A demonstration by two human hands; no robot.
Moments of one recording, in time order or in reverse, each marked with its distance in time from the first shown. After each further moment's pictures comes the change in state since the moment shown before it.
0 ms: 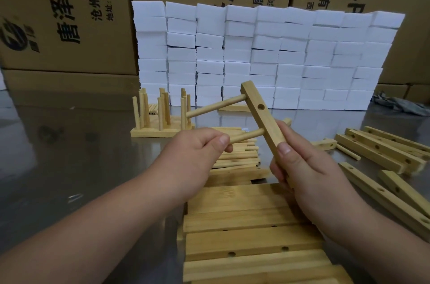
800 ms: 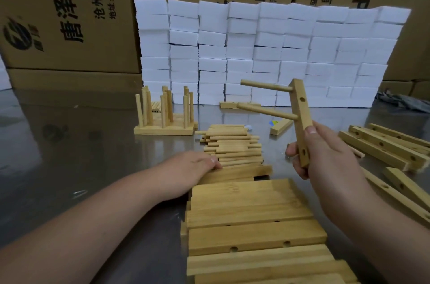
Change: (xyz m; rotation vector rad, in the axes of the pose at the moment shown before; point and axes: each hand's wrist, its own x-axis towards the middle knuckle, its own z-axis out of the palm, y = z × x) left_hand 0.020 -0.048 -0.007 0.340 -0.398 -0.232; right_hand 0.017 0.027 -0.005 0.080 0.410 0.259
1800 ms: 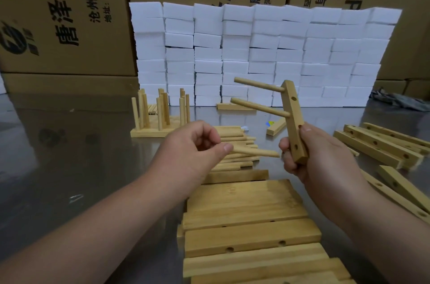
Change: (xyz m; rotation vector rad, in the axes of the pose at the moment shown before) left_hand -0.023 0.036 0.006 -0.466 0.497 0.287; right_hand 0.001 -0.008 0.000 0.219 -0.053 0.123
